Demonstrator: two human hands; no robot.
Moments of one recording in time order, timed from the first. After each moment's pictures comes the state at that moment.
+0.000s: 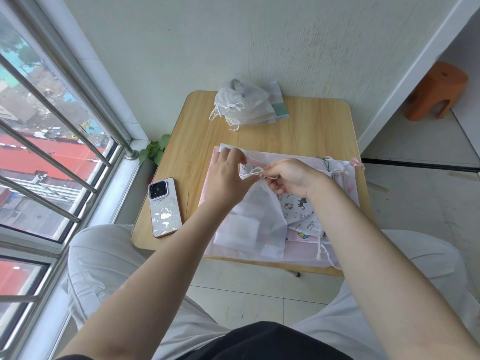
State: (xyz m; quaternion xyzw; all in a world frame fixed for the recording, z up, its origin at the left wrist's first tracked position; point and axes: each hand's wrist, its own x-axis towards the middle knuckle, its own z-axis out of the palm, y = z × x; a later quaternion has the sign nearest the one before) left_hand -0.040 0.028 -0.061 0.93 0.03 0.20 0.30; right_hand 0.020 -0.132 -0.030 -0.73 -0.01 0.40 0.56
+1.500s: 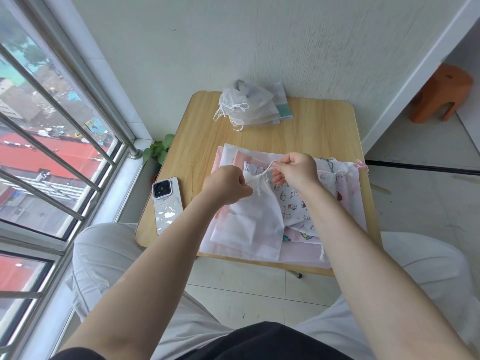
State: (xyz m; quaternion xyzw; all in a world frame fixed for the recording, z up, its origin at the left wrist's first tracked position) left_hand -0.037 0.044 -0.044 0.97 0.08 -0.11 0.20; right_hand 0.020 -0.129 -0.052 -0.80 0.06 0.12 0.59
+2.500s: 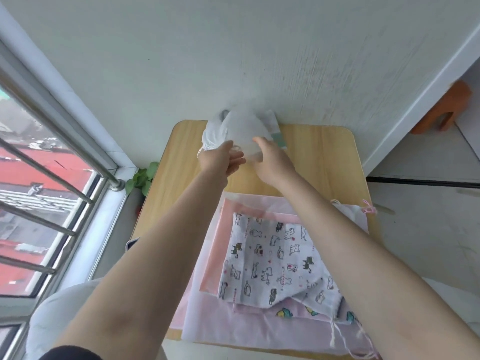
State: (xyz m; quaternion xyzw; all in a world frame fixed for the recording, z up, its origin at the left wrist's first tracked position) left_hand 0.139 0.052 -0.023 0.56 0.36 -0.01 0.75; right_hand 0.163 -0.081 -0.039 -0.94 -0.14 0.07 0.32
